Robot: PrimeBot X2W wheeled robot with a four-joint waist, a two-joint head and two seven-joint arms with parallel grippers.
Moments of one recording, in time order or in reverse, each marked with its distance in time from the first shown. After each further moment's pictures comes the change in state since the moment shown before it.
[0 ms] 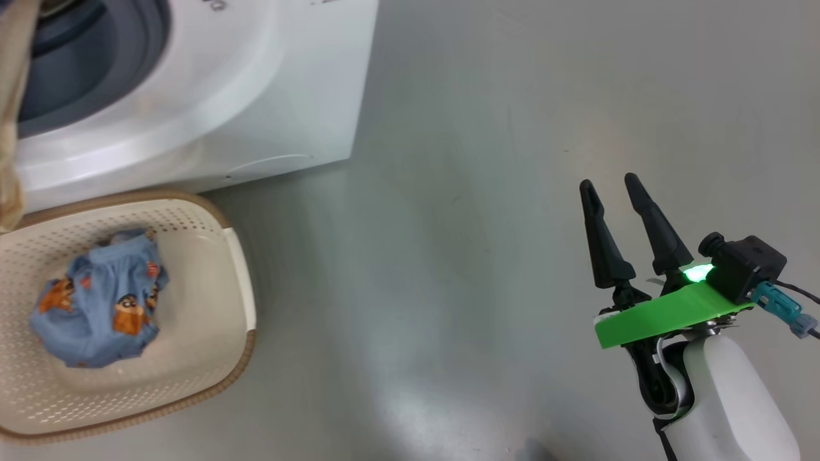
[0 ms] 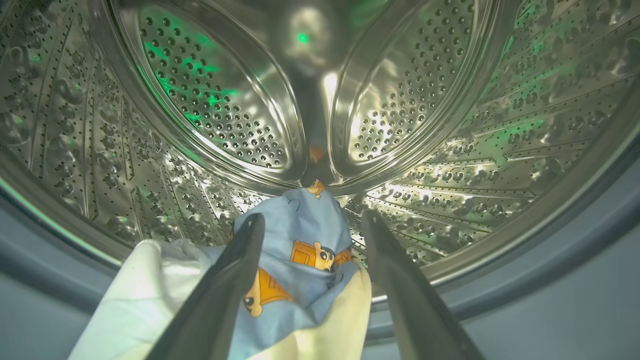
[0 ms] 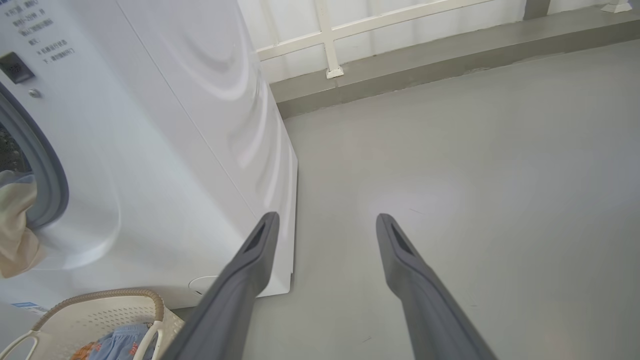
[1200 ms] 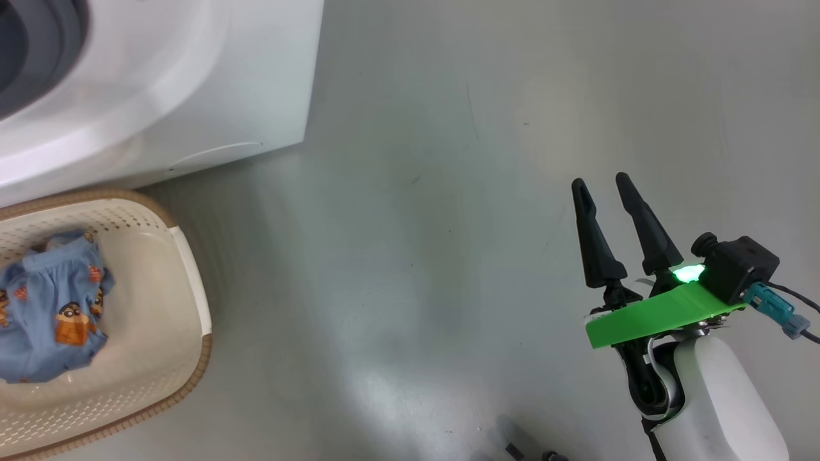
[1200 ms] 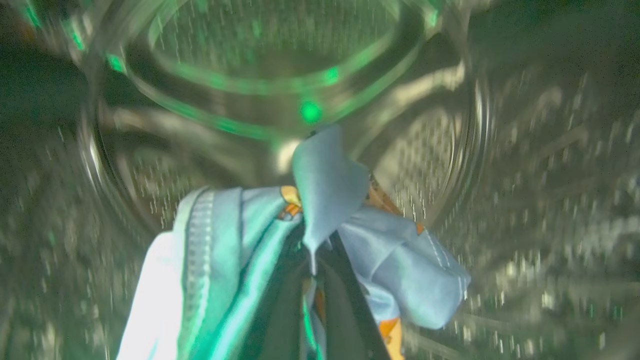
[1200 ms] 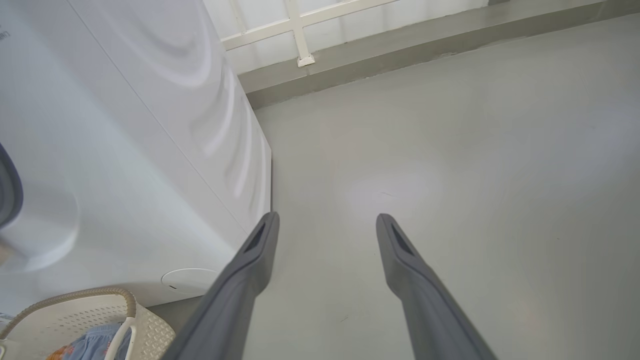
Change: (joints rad) left arm -0.253 0.102 0.054 -0.071 0.096 0.001 0.000; right arm 0.000 0.028 -0.002 -0.005 0.009 0.000 0.000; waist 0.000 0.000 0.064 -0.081
